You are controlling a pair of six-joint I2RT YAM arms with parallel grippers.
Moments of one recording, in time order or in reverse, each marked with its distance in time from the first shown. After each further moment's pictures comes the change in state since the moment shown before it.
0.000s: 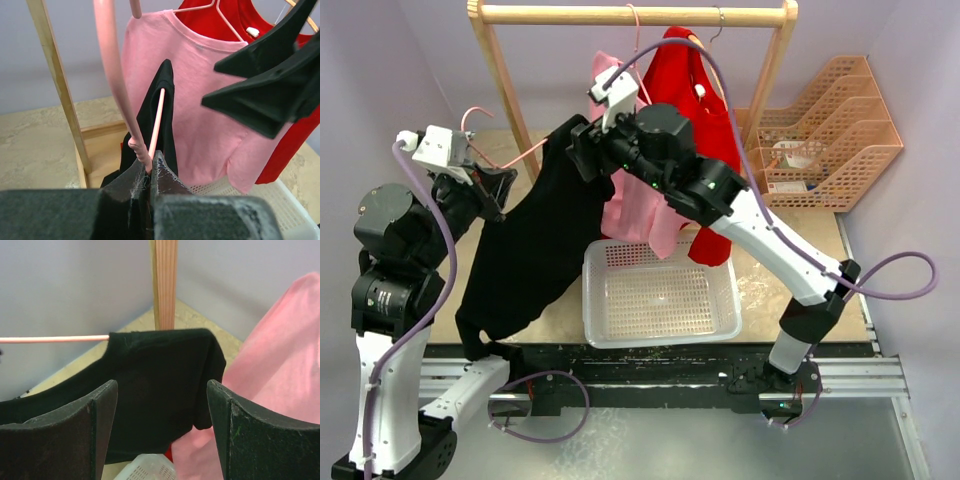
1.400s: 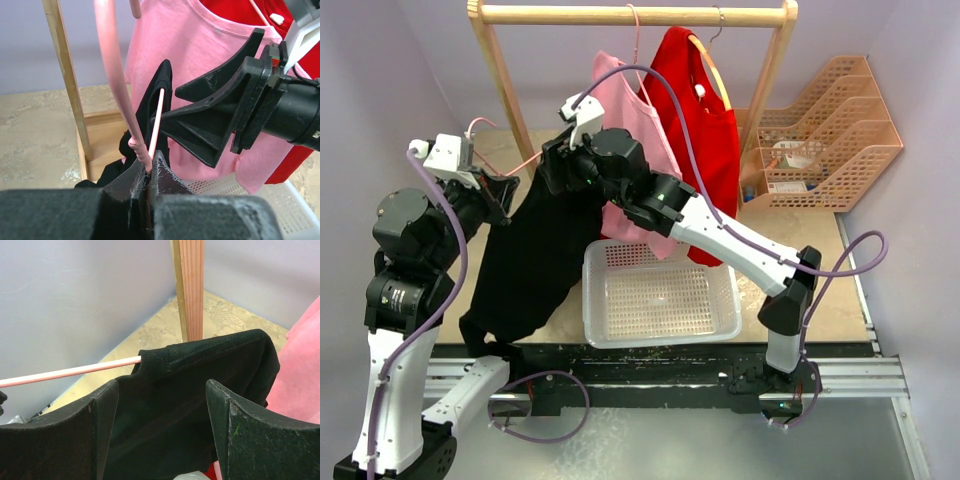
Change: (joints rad) left arm 0.000 -0.049 -0.127 0.043 -0.050 -0.029; right arm 0.072 0.144 -0.093 0.187 0.079 0.158
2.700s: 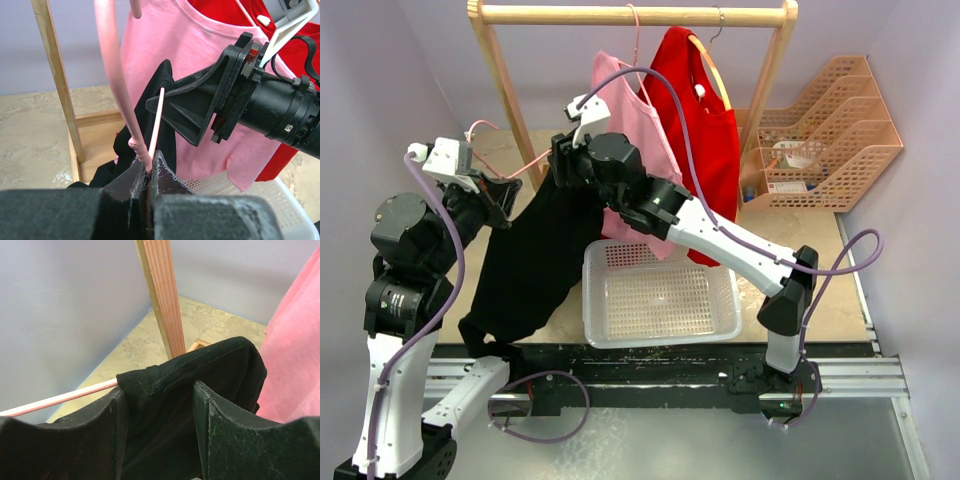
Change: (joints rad) left arm 0.000 -0.019 -0.016 0.012 0.031 -0.019; right arm 0.004 0.001 -0.033 0.063 0.138 0.031
